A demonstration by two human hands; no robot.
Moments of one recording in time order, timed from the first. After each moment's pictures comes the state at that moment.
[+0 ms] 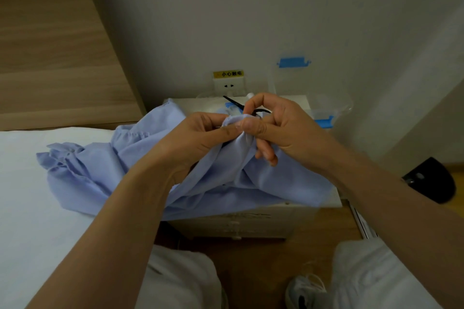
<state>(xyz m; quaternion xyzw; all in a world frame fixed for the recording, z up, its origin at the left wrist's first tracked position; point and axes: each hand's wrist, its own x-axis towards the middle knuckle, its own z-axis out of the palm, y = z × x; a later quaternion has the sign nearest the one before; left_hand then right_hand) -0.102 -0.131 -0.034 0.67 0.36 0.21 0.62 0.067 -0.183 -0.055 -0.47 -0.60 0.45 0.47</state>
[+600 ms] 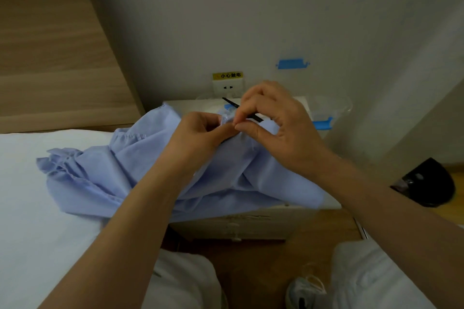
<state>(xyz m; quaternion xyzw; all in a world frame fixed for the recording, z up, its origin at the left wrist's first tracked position) -0.097 -0.131 -0.047 0.70 0.42 0.29 0.50 0.063 -0.173 -0.062 -0.43 -0.75 0.03 0.49</state>
